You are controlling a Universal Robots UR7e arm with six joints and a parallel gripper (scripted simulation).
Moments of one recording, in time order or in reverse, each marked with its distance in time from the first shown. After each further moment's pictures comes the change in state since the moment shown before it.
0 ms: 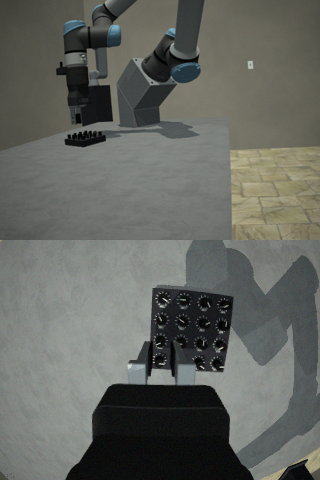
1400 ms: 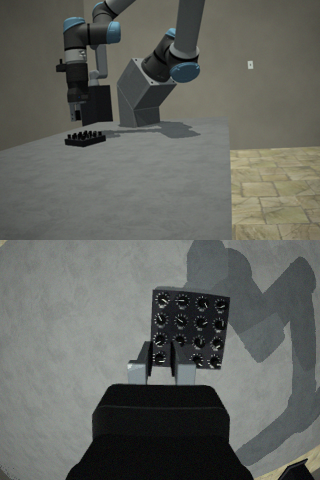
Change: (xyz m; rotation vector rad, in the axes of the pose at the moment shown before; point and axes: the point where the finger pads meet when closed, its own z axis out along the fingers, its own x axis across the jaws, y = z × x) arm 0.000 -0.001 -0.011 -0.001 -0.001 0.002
